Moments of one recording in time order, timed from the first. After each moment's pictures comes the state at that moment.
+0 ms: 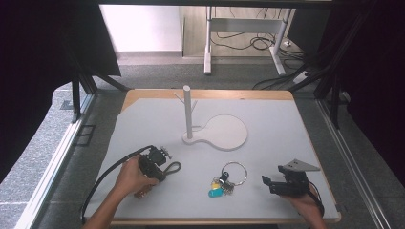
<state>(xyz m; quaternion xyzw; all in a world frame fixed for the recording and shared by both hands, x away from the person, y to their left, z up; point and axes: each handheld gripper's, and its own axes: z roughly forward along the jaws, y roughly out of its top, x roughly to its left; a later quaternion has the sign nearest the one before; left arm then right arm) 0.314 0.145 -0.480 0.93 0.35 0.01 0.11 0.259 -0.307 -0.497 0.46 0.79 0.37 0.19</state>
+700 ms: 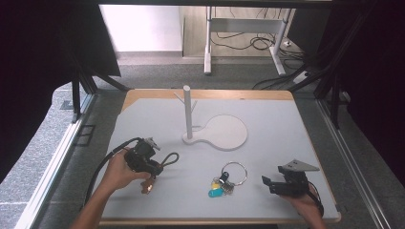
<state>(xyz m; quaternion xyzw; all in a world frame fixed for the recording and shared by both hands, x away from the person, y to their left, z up) 0.308 0.174 -0.433 0.91 0.35 0.00 0.21 0.260 -0.307 -0.500 0.46 0.79 0.37 0.18</state>
